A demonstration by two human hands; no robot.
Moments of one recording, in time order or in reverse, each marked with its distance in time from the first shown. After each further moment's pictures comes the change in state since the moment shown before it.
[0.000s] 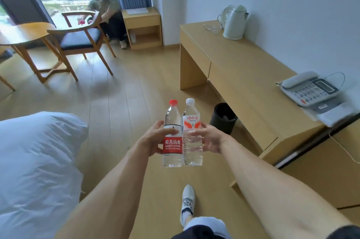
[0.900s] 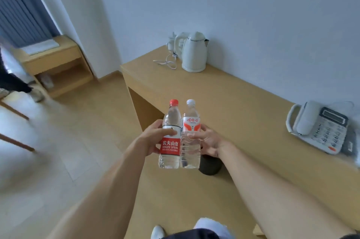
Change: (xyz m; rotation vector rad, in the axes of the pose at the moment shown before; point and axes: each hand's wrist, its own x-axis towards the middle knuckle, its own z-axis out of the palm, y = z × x) left_hand 0.416 0.338 -0.043 0.344 -0.389 0.046; right_hand 0.305 -0.267 -0.128 0.342 0.403 -0.161
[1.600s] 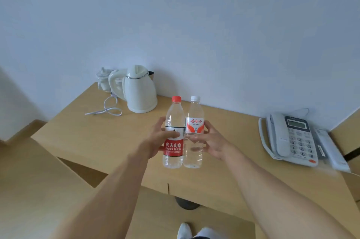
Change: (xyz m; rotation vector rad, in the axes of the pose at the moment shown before) left_hand 0.234 0.178 0.071 0.144 -0.413 0.196; right_hand 0.096 -0.132 -0.126 0.161 0.446 -0.290
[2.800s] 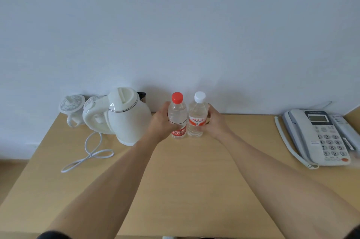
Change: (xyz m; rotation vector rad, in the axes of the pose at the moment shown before) left_hand 0.198 0.075 -0.071 0.590 -0.070 0.368; right_hand 0.165 -0.062 0.008 -0.565 0.487 -0.214
